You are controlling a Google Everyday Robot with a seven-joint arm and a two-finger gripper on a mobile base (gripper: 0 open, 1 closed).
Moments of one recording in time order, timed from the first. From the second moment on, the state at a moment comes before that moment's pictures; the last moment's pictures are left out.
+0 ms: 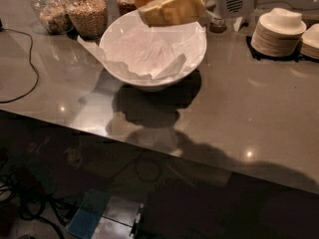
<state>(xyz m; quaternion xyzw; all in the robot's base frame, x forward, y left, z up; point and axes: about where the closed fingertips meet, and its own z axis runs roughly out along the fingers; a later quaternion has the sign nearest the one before) 0.524 0.000 1.095 -0.53 0.59 0.26 0.55</state>
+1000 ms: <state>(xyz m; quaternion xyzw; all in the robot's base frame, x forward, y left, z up) 0.453 0.026 1.034 -0.61 0.56 0.24 0.51</state>
